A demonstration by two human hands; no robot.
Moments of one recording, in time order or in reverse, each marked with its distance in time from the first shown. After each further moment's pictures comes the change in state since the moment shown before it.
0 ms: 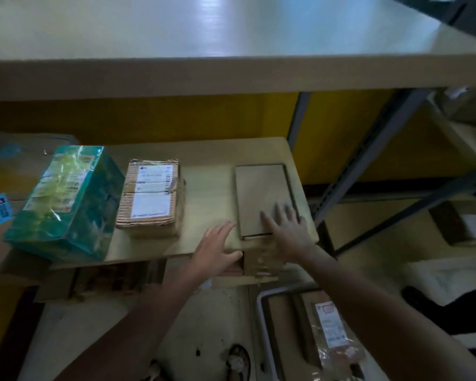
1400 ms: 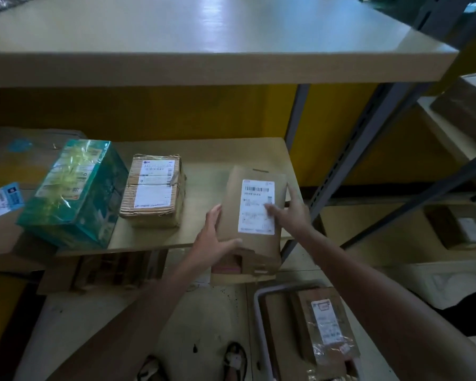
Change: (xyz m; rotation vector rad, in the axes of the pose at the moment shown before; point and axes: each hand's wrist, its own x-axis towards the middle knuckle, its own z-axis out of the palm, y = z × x) left_hand -0.021 0.013 -0.003 -0.511 0.098 -0.134; right_hand -0.016 0.000 -0.042 1.228 0.345 0.322
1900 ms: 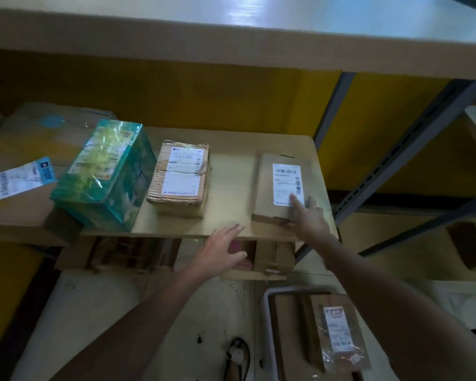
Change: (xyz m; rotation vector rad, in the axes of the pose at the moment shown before) left_hand -0.018 -0.025 -0.020 0.440 -0.084 0.091; right_hand 0.012 0.017 0.025 -0.814 -0.181 -0.027
